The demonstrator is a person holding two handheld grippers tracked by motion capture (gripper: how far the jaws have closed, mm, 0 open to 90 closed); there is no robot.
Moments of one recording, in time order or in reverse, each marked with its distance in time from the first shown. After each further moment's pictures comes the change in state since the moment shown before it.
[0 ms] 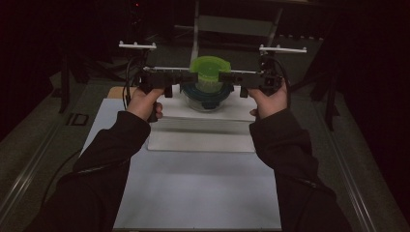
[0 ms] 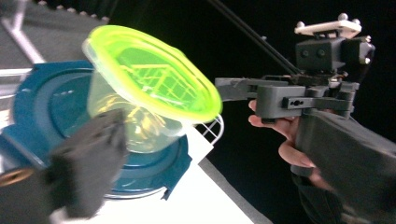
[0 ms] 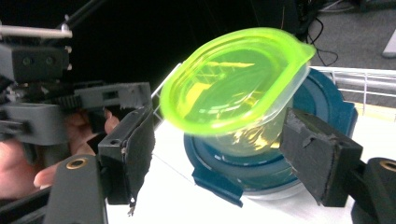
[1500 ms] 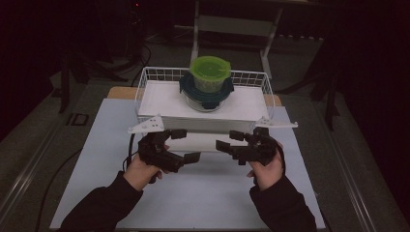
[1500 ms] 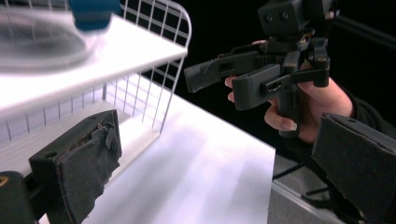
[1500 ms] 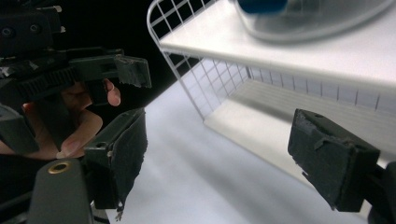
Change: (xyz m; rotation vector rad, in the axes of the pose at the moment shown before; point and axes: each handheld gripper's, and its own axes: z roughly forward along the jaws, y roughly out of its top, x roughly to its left) left arm -0.028 -0.155 -0.004 0.078 -0.023 0.279; right arm -0.010 -0.158 -0.008 0.008 0.090 -0.124
